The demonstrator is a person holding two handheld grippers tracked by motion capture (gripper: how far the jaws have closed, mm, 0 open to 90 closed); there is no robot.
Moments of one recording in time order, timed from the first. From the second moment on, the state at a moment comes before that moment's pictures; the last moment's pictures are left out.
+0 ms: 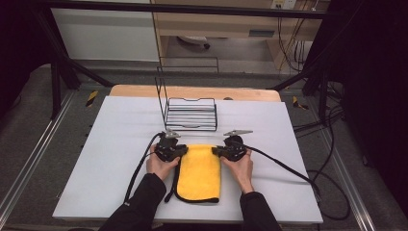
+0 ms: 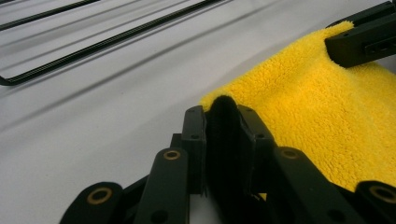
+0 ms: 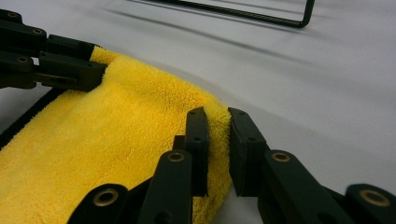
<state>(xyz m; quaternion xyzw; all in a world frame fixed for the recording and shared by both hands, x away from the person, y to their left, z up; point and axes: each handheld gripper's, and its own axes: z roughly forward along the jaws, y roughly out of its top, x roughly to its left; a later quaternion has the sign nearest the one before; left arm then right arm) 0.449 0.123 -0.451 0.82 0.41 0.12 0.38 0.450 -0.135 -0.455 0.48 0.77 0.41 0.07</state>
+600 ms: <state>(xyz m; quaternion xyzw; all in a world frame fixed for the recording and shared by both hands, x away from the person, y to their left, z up) 0.439 0.136 -0.436 0.79 0.41 0.11 0.43 0.437 -0.140 -0.434 0.45 0.77 0.44 0.10</state>
